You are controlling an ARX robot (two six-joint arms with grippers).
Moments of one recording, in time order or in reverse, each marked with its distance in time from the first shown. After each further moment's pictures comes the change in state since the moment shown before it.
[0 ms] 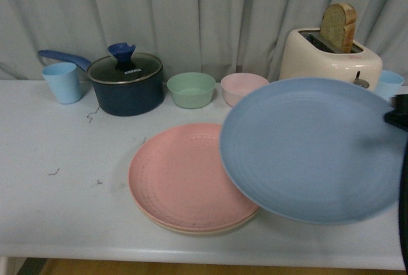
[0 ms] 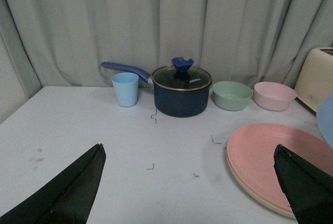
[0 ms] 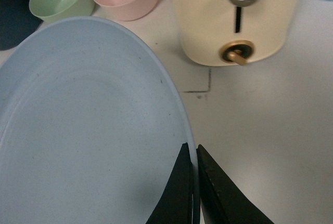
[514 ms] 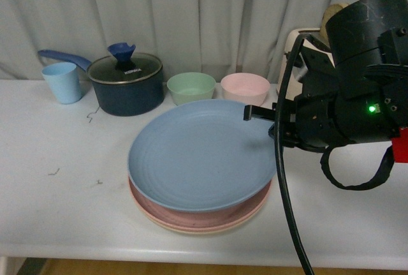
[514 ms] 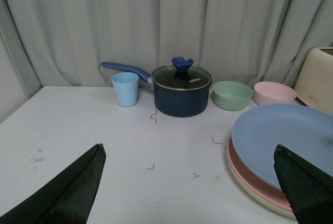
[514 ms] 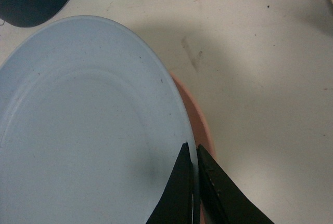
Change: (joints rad) left arm 0.000 0.000 0.000 0.000 0.000 0.000; right arm 0.300 0.347 0.303 -0.040 0.134 0.230
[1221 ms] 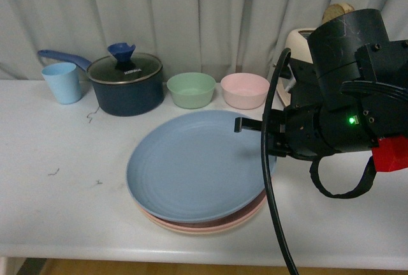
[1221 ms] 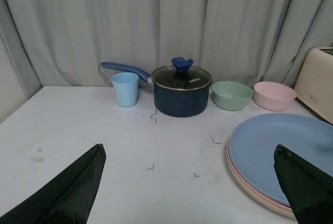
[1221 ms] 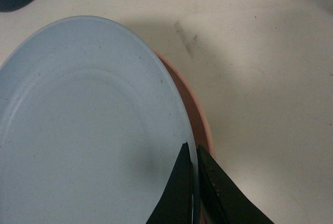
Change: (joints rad) left arm 0.000 0.000 0.000 0.000 0.000 0.000; right arm 0.021 0.039 0.010 -0.011 0.032 0.000
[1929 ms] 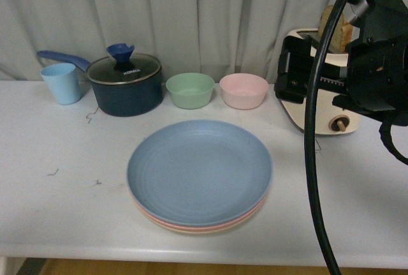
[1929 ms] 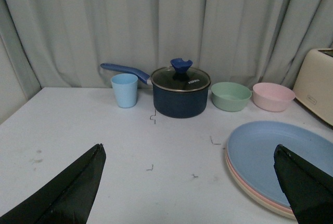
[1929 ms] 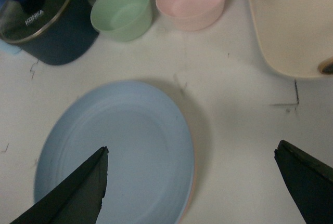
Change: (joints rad) left arm 0.000 0.000 0.000 0.002 0.000 0.000; right arm -0.030 -0.340 -0.181 0.039 0.051 -0.024
